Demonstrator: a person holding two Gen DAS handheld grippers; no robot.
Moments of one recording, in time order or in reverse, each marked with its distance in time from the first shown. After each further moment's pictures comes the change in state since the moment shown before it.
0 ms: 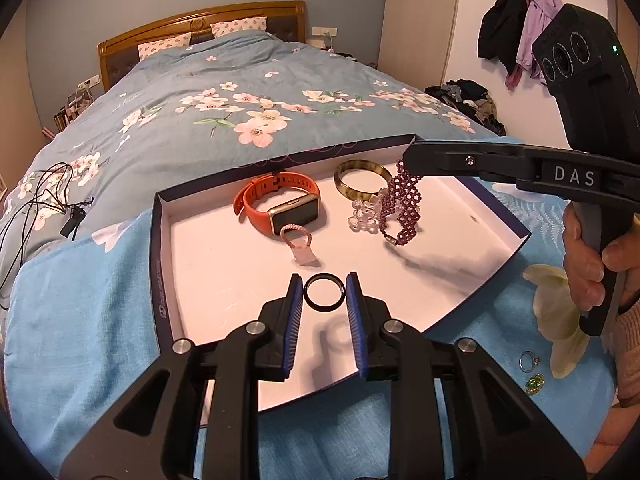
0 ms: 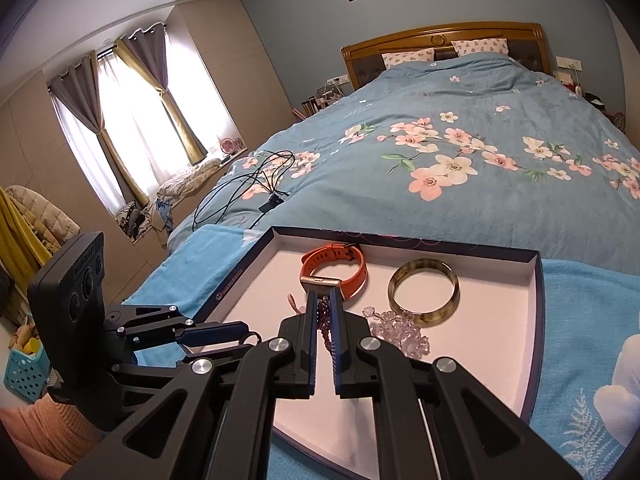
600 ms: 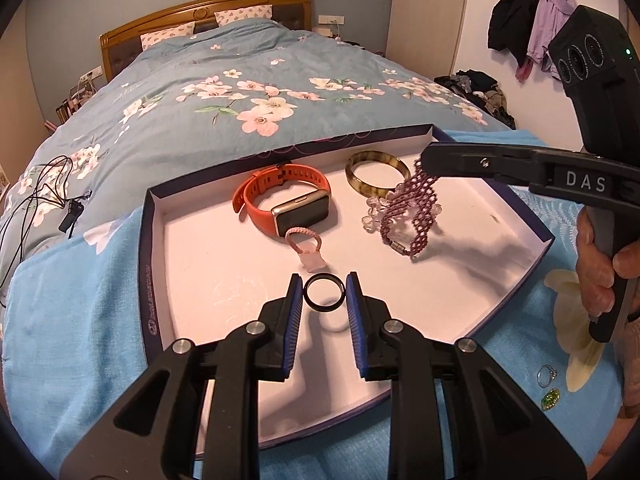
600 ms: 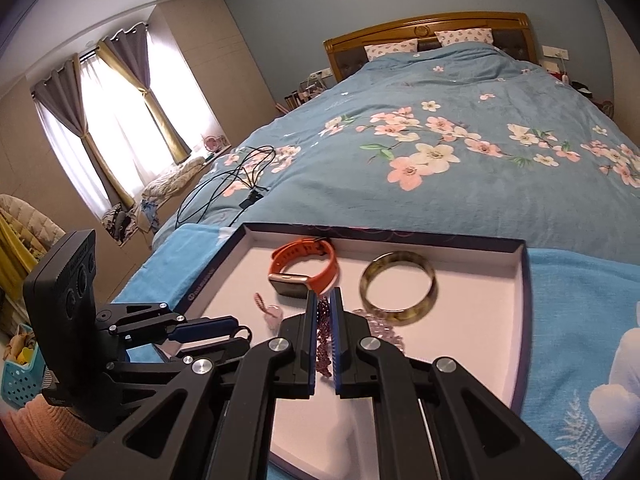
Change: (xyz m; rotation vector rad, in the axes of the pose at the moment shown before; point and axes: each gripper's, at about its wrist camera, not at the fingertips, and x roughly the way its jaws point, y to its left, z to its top) left arm 0.029 0.005 0.011 -0.011 0.047 0.021; right arm 0.007 -0.021 -0.001 0.034 0.023 -0.054
